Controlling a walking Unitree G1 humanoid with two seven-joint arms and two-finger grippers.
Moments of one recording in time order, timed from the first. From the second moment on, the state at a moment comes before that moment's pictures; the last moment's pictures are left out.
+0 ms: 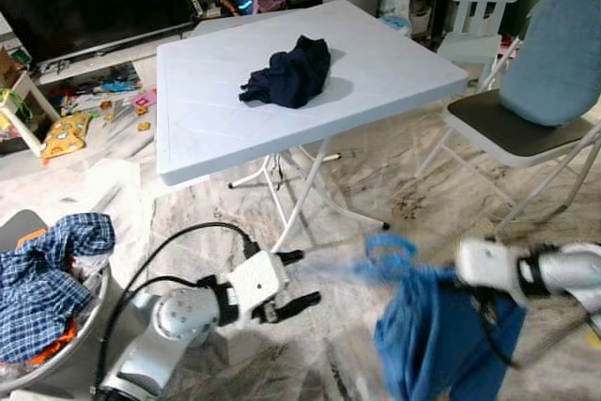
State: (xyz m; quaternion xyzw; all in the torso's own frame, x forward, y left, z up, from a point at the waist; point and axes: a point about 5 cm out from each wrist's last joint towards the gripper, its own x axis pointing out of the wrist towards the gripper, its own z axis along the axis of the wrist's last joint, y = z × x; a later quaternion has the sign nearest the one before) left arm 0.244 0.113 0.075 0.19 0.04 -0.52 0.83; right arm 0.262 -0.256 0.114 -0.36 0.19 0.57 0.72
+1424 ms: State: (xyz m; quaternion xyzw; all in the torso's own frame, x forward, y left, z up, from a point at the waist) left arm 0.250 0.090 0.081 0.15 0.05 -0.57 0.81; right arm 0.283 -0.224 0.117 -0.44 0.09 0.49 0.75
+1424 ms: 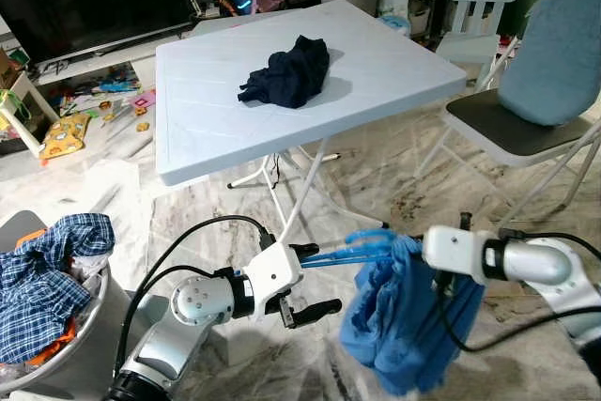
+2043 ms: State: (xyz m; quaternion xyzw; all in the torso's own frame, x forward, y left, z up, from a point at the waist) left arm 0.259 0.100 0.071 0.21 0.04 -0.51 0.83; right arm 0.287 -0.244 0.113 -0.48 0.12 0.44 0.75
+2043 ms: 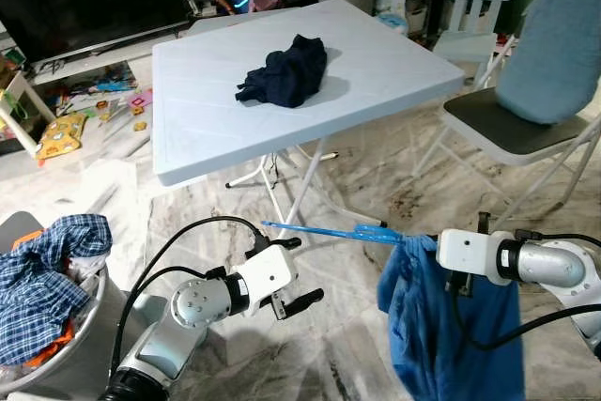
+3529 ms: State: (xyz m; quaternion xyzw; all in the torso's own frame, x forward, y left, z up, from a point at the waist) left arm 0.264 0.079 0.082 0.18 0.01 -0.60 0.78; right arm 0.267 -0.243 0.130 -0.47 0.10 0.55 0.68
